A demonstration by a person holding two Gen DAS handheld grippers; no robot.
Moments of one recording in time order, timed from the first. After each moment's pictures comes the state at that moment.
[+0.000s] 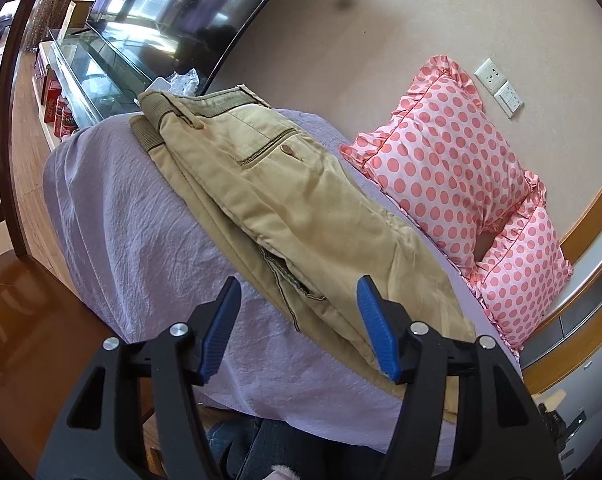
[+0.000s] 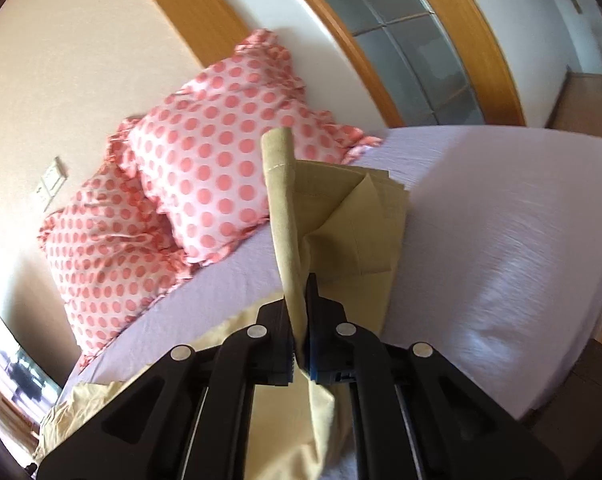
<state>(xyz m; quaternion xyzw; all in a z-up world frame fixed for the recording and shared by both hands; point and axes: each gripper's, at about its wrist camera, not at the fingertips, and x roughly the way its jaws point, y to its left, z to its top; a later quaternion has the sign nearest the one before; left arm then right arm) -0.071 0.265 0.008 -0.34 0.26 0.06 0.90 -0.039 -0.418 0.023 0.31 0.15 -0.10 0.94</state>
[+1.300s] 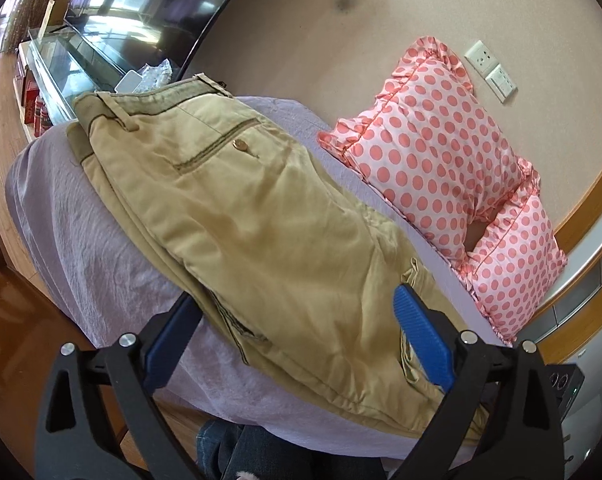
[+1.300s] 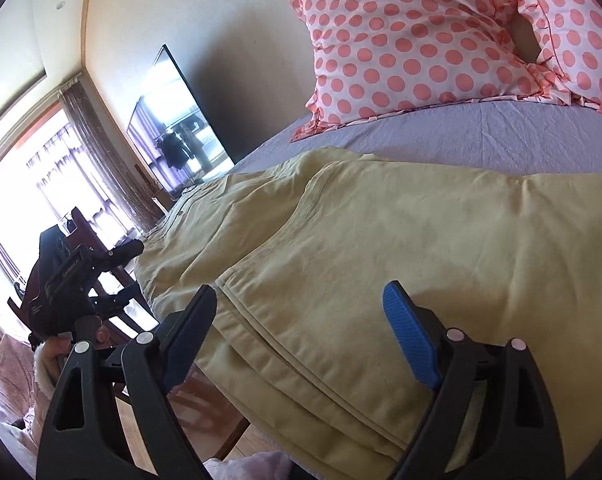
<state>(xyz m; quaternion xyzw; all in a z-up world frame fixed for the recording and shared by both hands) -0.026 0.260 0.017 -0.35 0.28 0.03 0.90 0.043 -0.098 0.013 0.13 0.34 0.35 0.87</state>
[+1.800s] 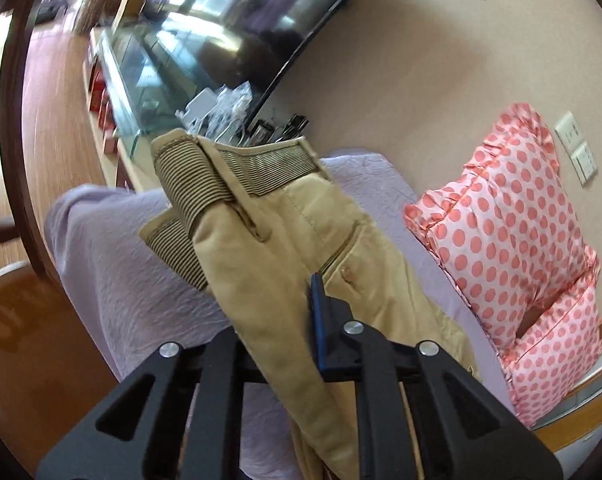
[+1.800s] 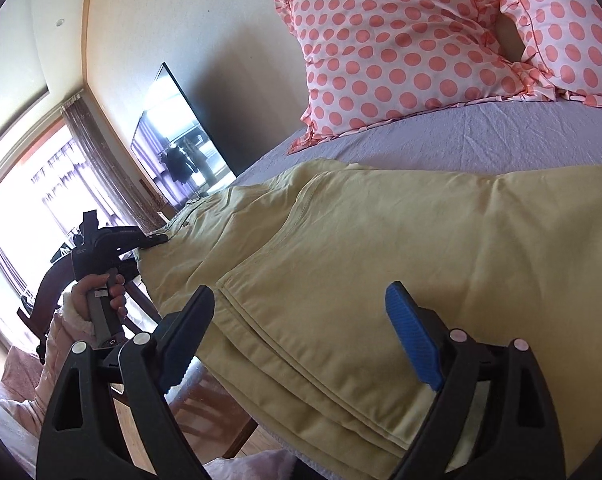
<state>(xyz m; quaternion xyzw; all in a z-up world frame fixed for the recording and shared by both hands) 0.022 0.325 0.039 -0.35 0.27 0.17 0.88 0.037 -0.127 0.016 0.16 0.32 0.34 0.87</state>
